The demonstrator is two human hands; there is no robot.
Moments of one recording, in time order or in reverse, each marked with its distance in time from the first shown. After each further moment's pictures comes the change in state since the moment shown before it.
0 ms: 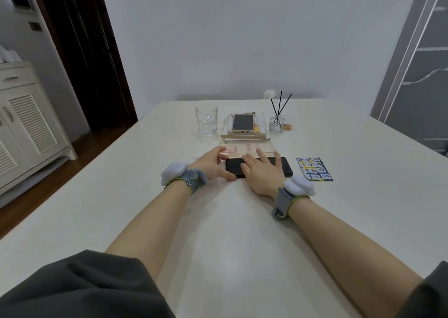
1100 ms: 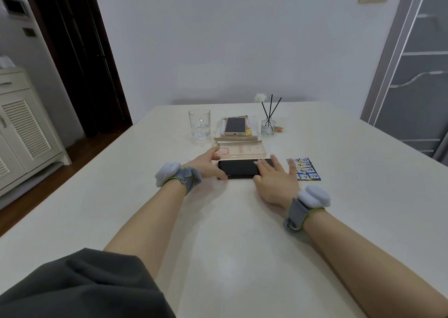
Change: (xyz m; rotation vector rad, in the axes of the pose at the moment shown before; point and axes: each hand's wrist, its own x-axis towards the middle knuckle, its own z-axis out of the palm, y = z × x) left_hand -0.001 0.010 0.000 0.036 -0.051 -0.068; right_hand -0.047 0.024 -0.012 -0.004 0.006 0.151
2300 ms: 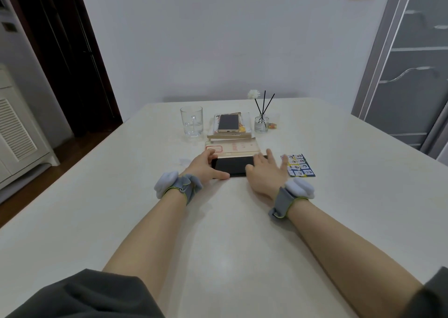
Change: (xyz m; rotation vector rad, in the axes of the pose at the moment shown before) left_hand 0.014 -0.014 0.025 -0.248 0.126 0.034; right_hand 0.020 -0.013 -0.001 0.057 -0.009 0.150
